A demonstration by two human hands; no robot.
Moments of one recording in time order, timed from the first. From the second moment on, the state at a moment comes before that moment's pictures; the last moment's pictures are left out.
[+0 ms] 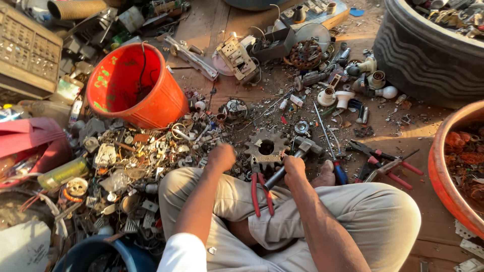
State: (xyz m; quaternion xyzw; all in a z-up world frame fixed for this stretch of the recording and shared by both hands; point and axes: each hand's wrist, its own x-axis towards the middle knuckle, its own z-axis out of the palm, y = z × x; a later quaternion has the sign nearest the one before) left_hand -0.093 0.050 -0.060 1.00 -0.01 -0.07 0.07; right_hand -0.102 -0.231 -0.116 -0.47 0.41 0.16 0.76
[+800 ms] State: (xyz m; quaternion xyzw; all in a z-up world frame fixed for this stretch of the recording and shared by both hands) left_hand -0.080 0.021 -0.069 0.91 -0.11 0.10 0.38; right_hand -0.149 -0.211 0.092 -0.71 0.11 0.08 0.69
